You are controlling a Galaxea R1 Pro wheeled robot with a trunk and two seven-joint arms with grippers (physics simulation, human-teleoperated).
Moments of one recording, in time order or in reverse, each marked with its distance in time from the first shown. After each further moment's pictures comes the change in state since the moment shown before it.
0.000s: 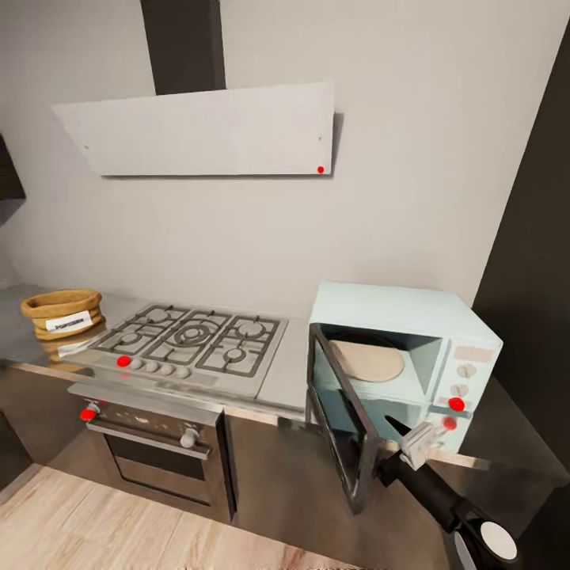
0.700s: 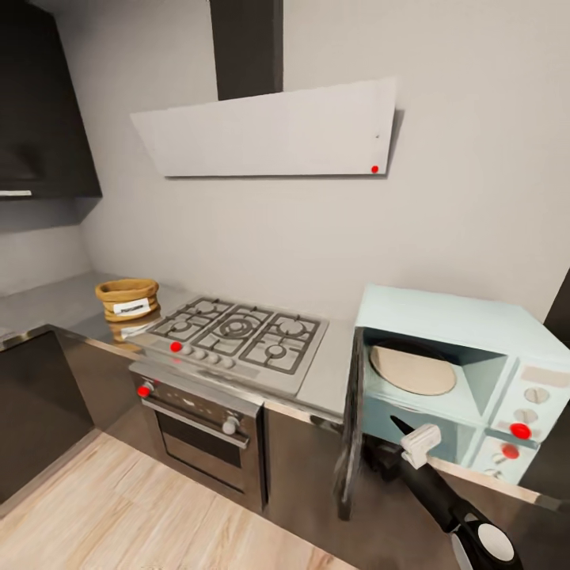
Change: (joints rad) left arm 0.000 0.000 0.000 0.000 0.000 0.000 0.000; right arm 0.000 0.010 0.000 0.016 -0.002 -0.005 -0.079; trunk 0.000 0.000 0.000
